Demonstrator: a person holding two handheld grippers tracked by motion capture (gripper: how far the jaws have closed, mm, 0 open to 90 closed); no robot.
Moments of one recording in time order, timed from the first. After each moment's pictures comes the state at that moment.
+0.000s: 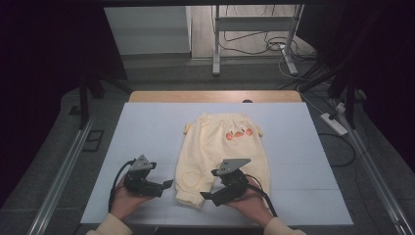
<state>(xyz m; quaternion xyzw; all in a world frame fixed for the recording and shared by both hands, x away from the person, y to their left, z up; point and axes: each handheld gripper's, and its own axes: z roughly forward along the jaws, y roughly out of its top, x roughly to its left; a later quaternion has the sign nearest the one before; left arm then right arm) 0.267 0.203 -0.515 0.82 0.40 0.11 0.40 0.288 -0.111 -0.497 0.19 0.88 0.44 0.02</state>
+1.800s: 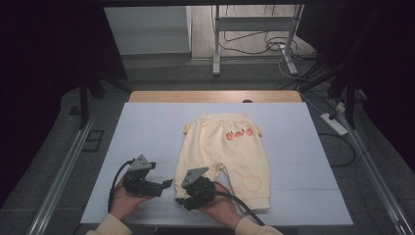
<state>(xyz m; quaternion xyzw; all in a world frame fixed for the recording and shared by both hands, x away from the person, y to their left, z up) 0.267 0.205 -0.514 0.81 0.40 0.11 0.41 0.276 -0.025 -0.531 0.14 0.92 0.38 0.03</state>
